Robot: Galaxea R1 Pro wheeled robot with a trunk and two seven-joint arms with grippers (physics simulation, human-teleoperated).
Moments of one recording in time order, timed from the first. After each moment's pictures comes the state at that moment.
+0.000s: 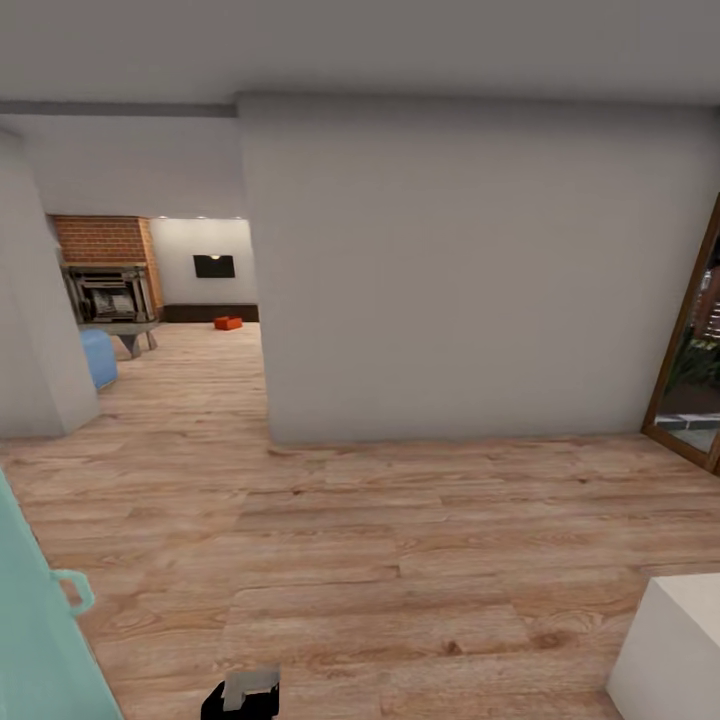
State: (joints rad) left arm -0.29 -0.06 -0.18 -0.35 0.16 -0.33 0.19; right arm -0.03 0.06 0.09 -0.09 0.04 -0.39 -0.14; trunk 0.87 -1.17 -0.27
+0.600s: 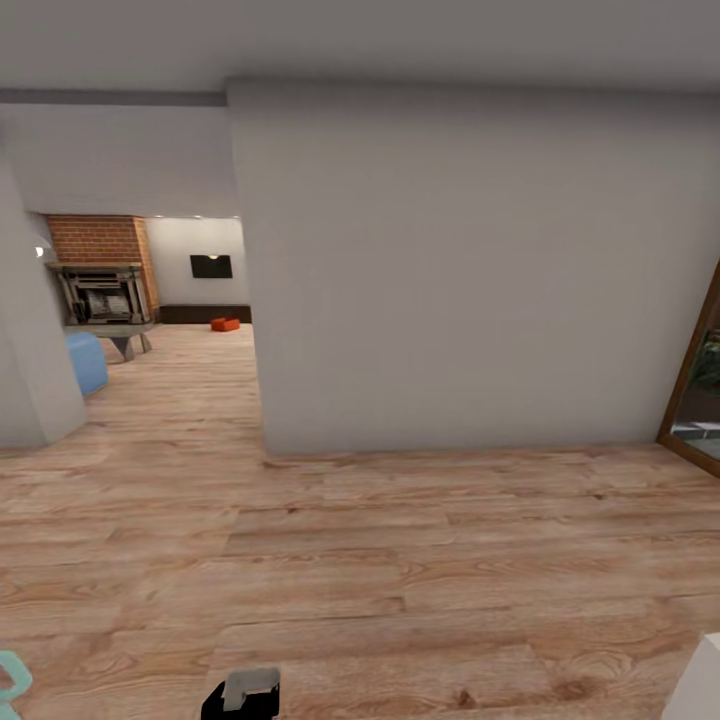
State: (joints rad) left arm -0.29 -0.06 -0.18 -0.35 0.16 -0.33 0.19; right arm -0.03 0.06 0.09 -0.09 0.04 -0.39 -0.14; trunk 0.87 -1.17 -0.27
